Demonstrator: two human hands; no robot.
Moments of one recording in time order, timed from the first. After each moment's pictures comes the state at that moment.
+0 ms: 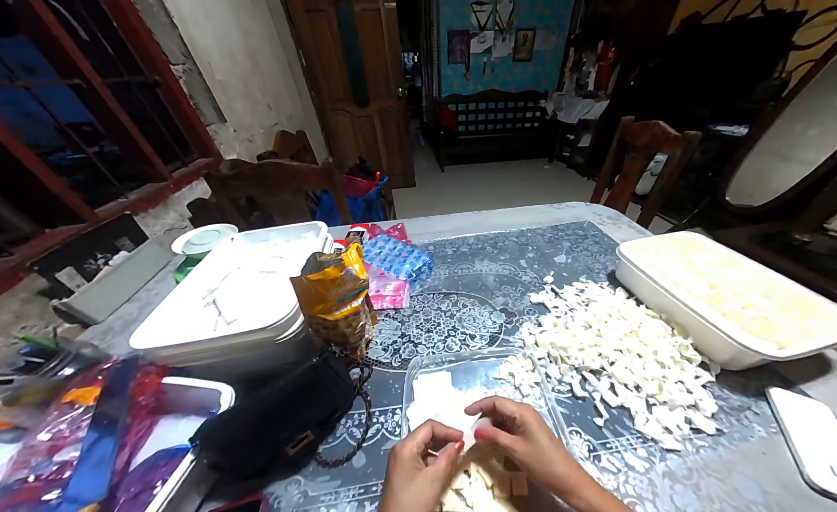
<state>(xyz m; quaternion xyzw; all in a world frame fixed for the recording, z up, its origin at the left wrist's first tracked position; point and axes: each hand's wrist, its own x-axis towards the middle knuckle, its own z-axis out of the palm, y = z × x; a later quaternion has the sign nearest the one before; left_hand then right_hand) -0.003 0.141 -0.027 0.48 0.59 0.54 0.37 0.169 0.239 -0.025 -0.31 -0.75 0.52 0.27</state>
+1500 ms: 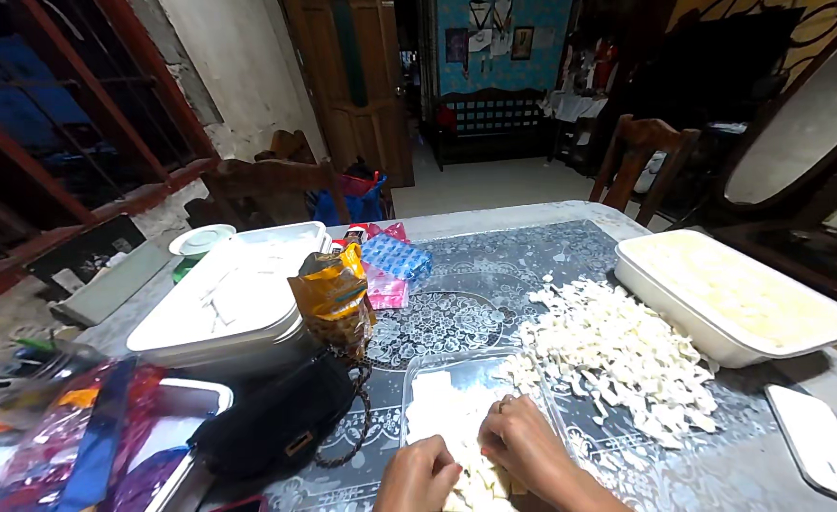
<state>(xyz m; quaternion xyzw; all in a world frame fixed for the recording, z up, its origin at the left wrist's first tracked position) -0.017 0.140 -0.025 0.64 0.66 0.27 0.28 0.169 0.243 -0.028 -0.33 -0.92 0.20 0.09</state>
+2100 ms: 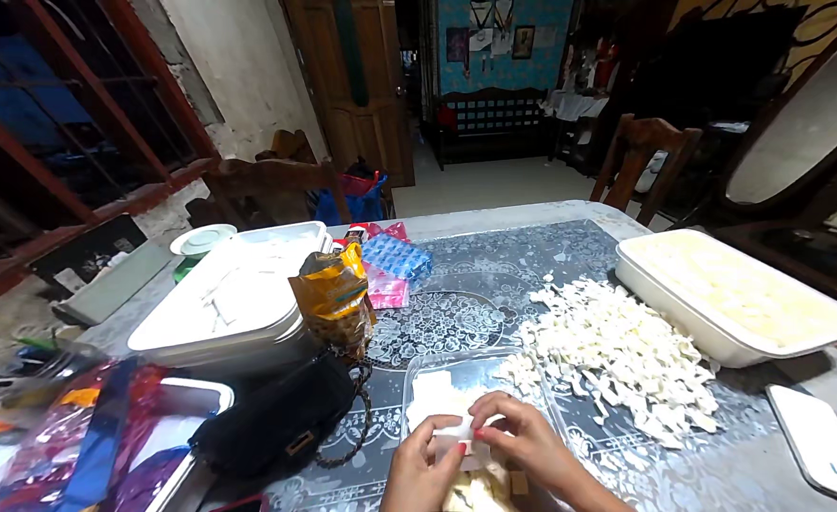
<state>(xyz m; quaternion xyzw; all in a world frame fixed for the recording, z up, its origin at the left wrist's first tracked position) -0.002 0.140 -0.024 0.46 0.58 0.52 0.42 0.170 0.237 -0.028 -0.27 -0.74 0.52 0.33</state>
